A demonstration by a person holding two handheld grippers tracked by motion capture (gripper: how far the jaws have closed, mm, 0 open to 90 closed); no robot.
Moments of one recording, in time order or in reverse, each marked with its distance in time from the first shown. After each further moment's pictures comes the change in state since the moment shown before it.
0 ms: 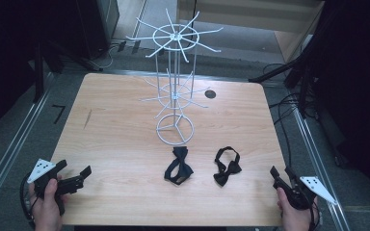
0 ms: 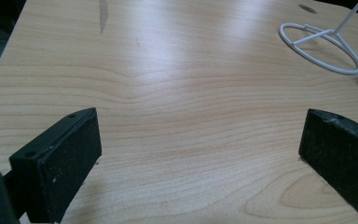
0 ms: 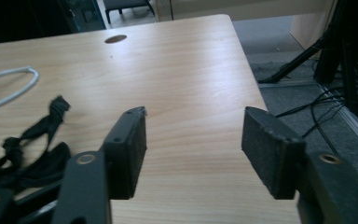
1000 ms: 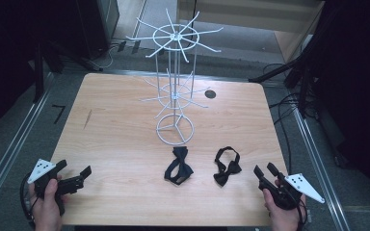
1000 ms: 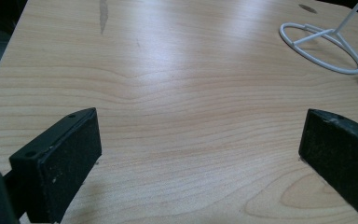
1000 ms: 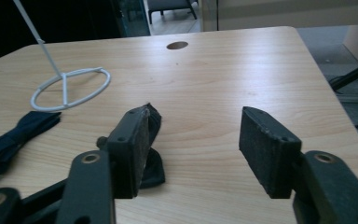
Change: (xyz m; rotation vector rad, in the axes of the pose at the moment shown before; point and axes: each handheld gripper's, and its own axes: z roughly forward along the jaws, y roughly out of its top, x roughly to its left) left arm -0.001 0.000 0.000 -0.004 0.002 0.002; right arm 0.050 0.012 -0.004 -0.003 0.161 -0.054
